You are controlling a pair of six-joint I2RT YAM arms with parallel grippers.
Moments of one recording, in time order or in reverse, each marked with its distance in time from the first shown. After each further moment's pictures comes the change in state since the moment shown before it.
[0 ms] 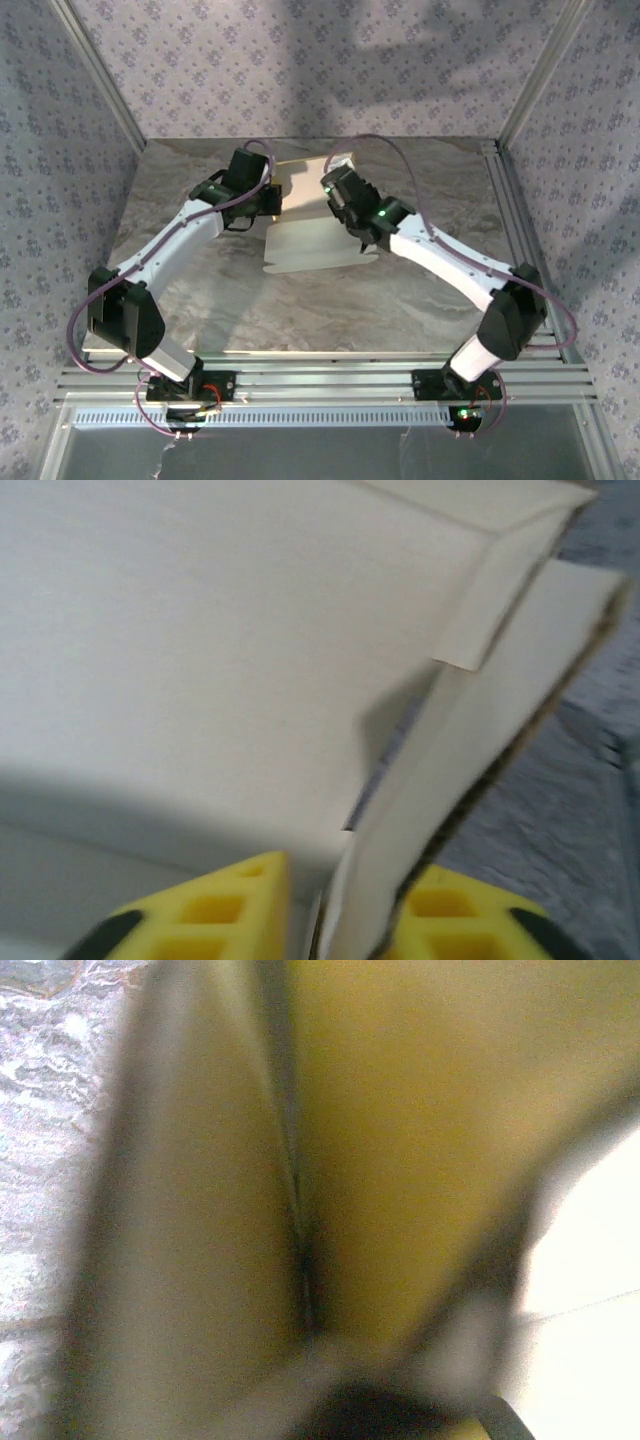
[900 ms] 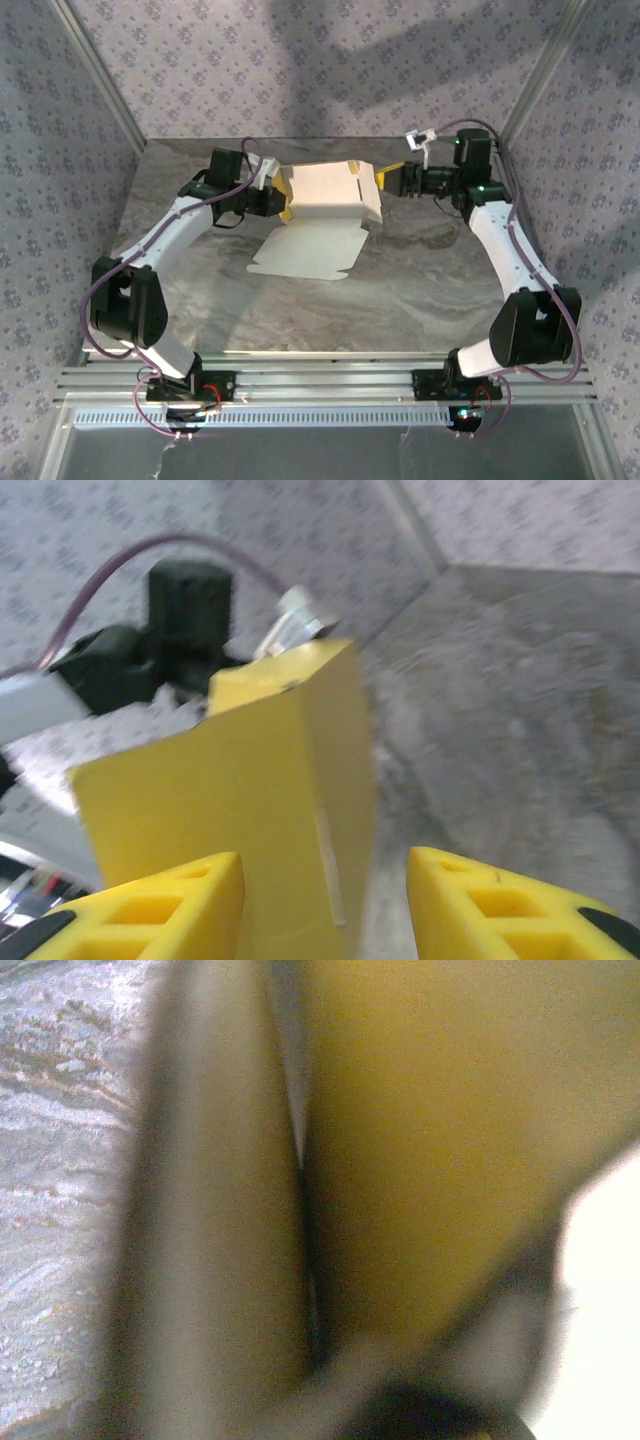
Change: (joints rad) left arm 0.160 0.056 -0.060 0.136 0.565 0.213; right arm -0.675 -0.108 -0.141 0.280 -1.737 0.178
